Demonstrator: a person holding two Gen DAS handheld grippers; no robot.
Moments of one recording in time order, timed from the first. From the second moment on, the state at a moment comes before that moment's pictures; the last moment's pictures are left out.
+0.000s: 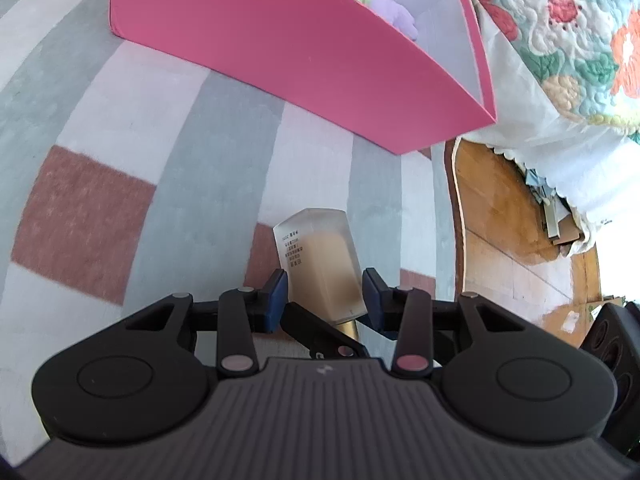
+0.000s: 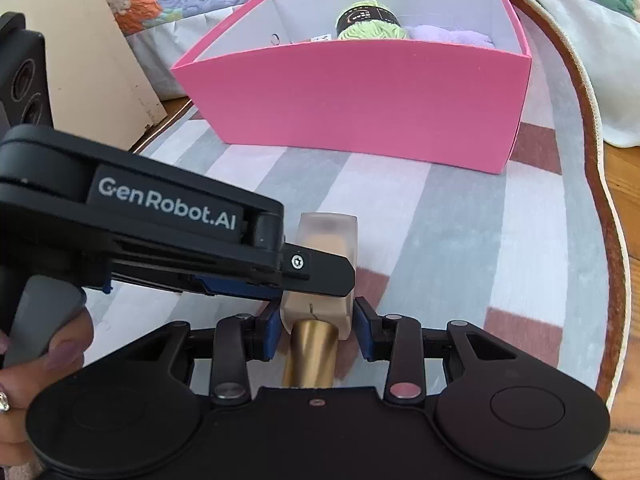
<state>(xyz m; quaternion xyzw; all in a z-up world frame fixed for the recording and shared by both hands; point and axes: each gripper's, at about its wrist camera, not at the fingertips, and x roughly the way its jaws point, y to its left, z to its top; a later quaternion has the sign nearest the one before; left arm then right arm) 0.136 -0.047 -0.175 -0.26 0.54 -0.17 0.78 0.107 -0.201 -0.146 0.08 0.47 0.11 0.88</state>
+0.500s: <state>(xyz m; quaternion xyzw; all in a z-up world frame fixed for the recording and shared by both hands) 0.090 -0.039 -0.096 -0.23 0.48 -0.20 0.82 0.063 -0.187 -0.073 0.03 0.40 0.13 0.91</state>
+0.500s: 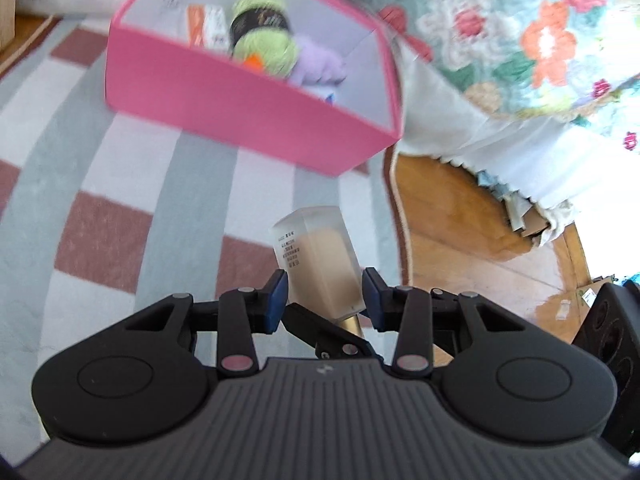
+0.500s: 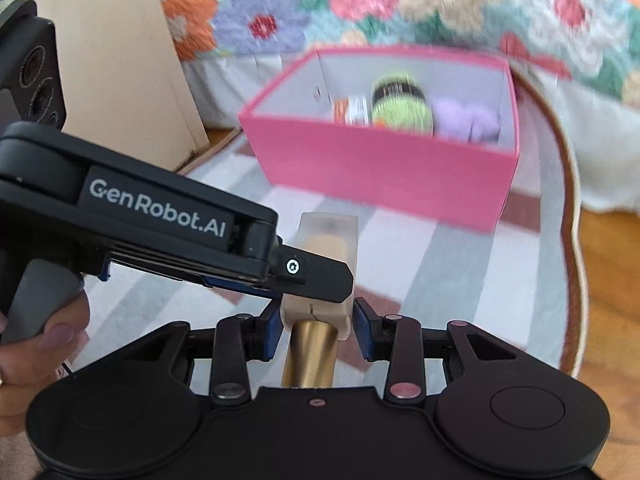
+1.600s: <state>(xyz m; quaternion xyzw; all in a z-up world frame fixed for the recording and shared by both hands) 0.257 -0.063 0.012 -0.16 0.38 -0.27 0.87 0.213 -0.236 0.012 -0.07 0.28 0.10 0.95</state>
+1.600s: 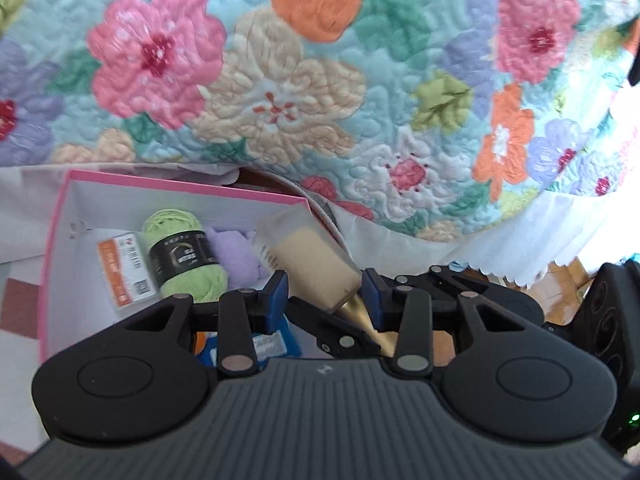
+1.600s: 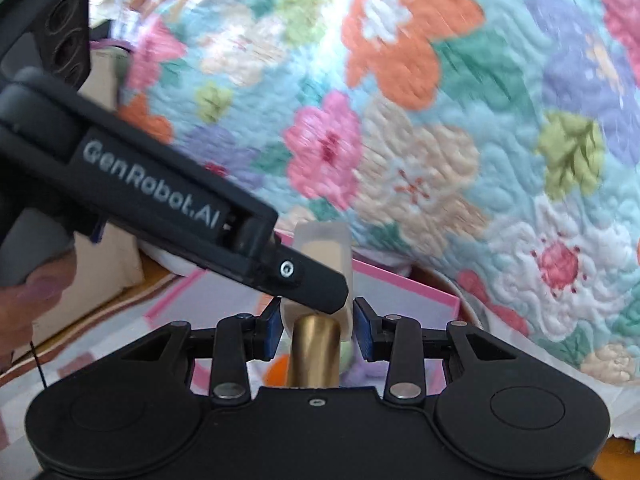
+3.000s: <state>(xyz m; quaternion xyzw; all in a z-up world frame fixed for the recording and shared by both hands) 0.309 -0.015 -0.091 -0.27 0.43 -0.20 0.84 0.304 -0.245 -0.101 -0.02 0.42 0.08 0.90</state>
